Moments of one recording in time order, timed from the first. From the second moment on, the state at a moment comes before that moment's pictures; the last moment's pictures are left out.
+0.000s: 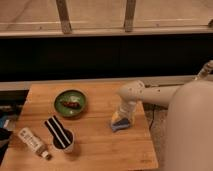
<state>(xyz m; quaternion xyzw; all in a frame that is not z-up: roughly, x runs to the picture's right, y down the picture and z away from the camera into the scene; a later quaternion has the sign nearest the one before) 0.102 0.199 0.848 -0.32 0.24 0.65 0.65</state>
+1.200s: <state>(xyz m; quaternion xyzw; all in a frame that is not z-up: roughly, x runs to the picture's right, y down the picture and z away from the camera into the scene) 0.041 0.118 0.865 -0.30 0.19 0.63 0.69</state>
